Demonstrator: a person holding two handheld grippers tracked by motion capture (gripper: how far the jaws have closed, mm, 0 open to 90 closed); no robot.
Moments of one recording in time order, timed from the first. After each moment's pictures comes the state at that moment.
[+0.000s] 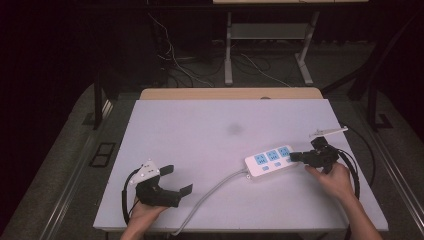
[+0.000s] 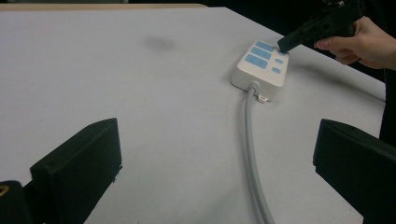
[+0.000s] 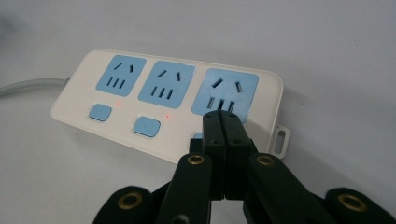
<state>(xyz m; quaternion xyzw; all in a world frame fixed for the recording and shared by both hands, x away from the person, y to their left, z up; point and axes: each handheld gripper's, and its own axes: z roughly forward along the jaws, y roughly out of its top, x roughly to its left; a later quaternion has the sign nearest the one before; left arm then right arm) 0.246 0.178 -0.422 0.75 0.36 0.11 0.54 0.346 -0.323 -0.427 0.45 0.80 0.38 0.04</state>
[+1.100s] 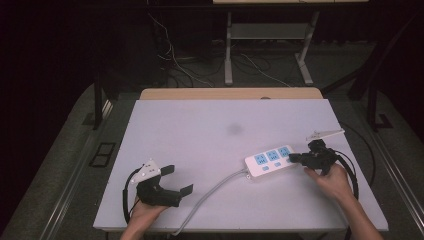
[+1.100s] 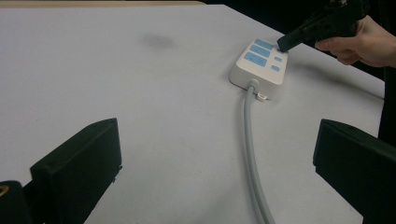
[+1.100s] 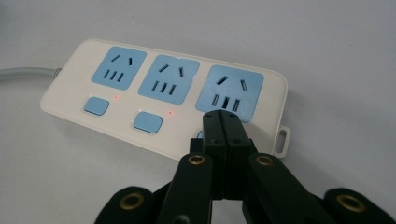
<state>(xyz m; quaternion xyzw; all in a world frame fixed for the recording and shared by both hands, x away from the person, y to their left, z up) 0.248 0.177 -0.423 0.75 0.36 0.10 0.54 0.340 -0.314 -0.425 0.44 0.81 0.37 0.07</state>
